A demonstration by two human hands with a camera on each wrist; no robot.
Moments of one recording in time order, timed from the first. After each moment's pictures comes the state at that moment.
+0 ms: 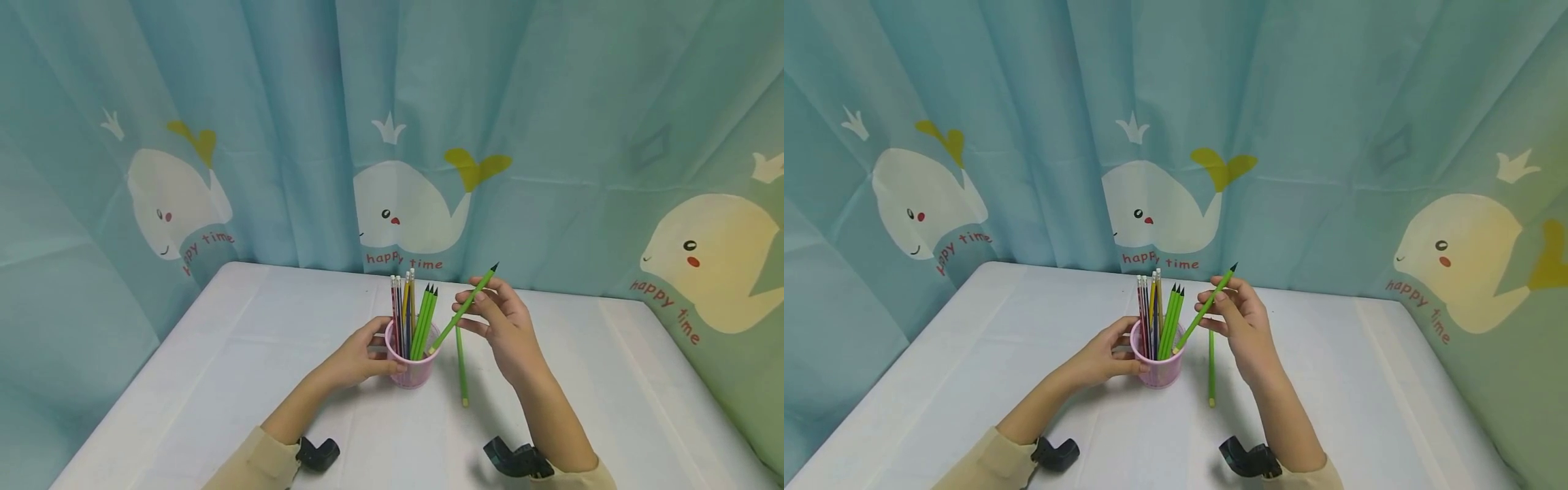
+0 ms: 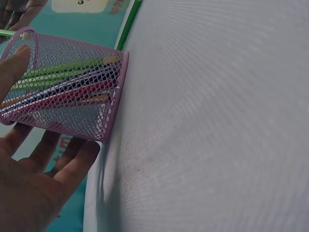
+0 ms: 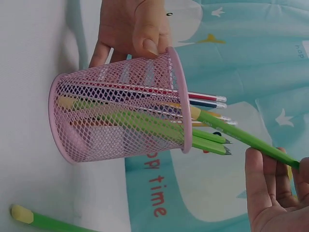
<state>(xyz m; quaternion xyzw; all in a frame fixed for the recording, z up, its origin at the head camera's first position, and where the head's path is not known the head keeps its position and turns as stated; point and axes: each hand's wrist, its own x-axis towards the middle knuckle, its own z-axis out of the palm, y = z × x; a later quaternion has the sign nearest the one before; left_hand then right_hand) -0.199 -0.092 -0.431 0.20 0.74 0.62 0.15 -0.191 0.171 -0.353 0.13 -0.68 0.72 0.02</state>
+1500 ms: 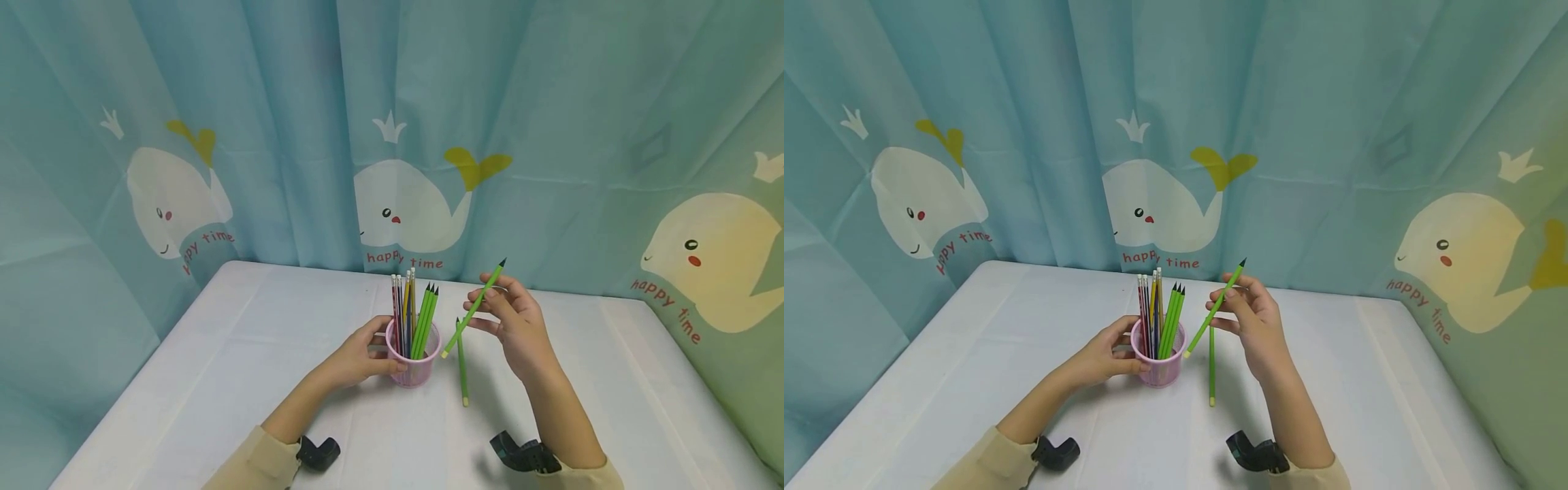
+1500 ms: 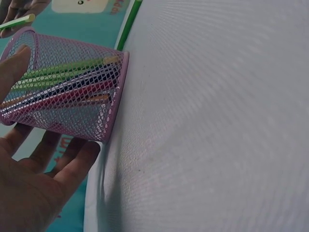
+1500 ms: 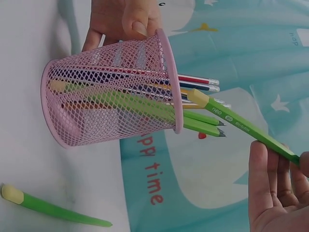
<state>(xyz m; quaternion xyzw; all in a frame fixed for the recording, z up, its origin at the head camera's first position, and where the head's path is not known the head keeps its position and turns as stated) -0.199 -0.091 -0.432 0.20 0.74 0.62 0.15 -0.194 0.184 -0.350 0.12 -0.67 0.74 0.02</state>
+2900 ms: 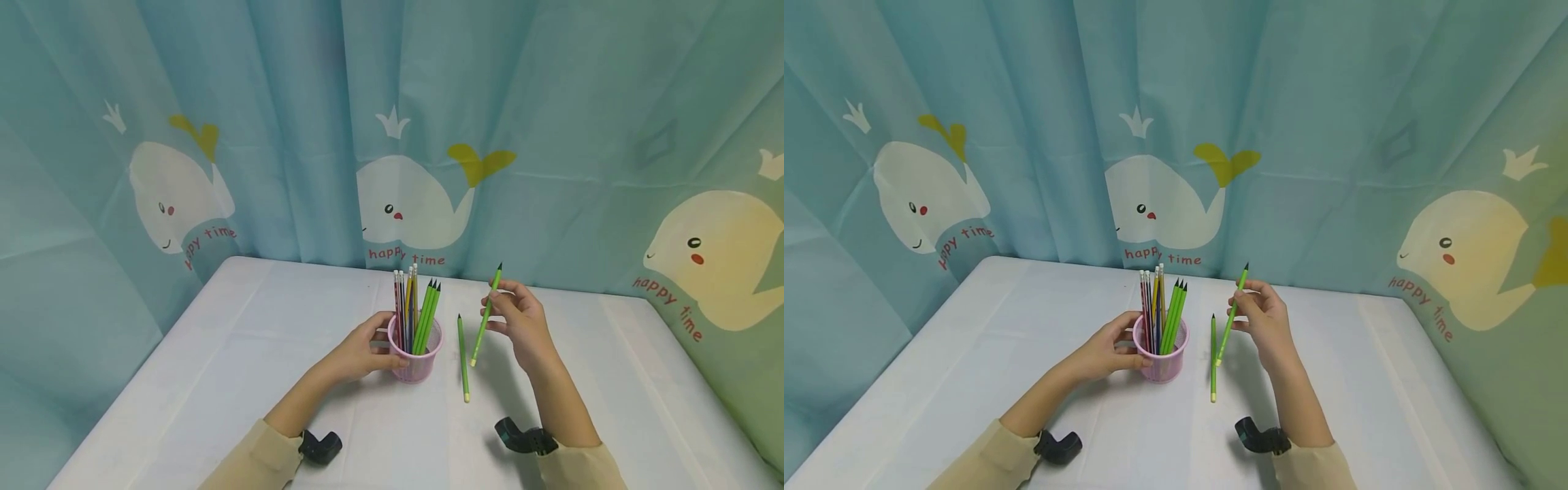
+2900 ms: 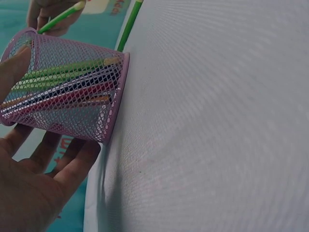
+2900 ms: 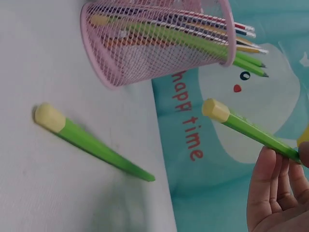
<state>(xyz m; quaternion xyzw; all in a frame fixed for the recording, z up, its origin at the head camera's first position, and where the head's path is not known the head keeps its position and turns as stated) -0.198 -0.091 -0.429 0.19 0.75 0.62 0.15 -0.217 0.205 -0.380 0.03 -0.72 0.70 0.02</state>
